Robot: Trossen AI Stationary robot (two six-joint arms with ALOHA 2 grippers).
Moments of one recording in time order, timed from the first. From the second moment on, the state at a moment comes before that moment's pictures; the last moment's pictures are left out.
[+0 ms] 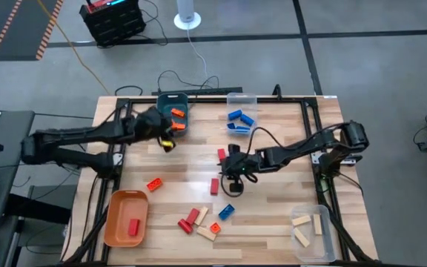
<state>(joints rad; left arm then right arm) 0.31 1.04 0.75 -0.31 -0.33 0.05 0.11 1.68 0.95 0.02 0.17 -0.04</state>
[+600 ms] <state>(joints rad) 0.64 1.40 0.90 -0.39 -0.12 0.15 0.21 1.67 0.95 0.09 0.23 -0.06</state>
